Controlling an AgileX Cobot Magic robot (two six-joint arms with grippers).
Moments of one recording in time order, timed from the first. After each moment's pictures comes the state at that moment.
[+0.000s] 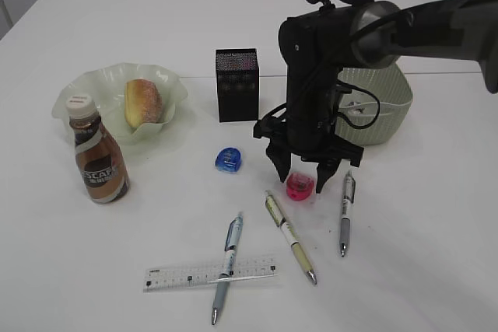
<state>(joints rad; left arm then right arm) -0.13 0.96 -0.85 0.12 1.23 -0.16 0.42 2.30 -1.82 -0.01 1.16 0.92</state>
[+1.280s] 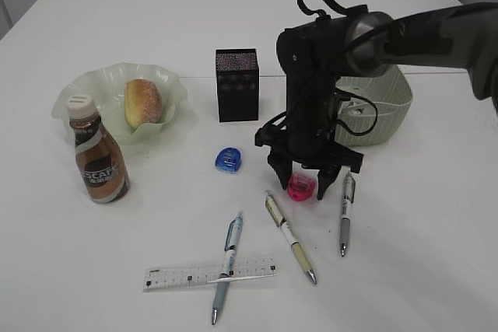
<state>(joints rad) -0.13 0.96 -0.85 0.12 1.21 -0.16 0.42 2.33 -1.82 -0.03 1.16 0.92</state>
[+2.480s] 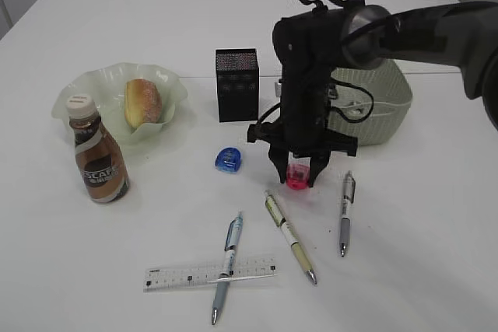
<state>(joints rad) -0.13 0.96 -0.85 0.12 1.21 -0.16 0.42 2.35 -1.88 -0.01 1.19 0.75</state>
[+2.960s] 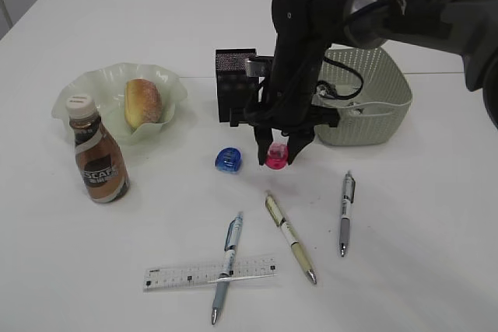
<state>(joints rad) -0.13 0.96 -0.85 0.10 1.20 -0.16 0.42 2.35 -2.01 0.09 1.21 0.34</state>
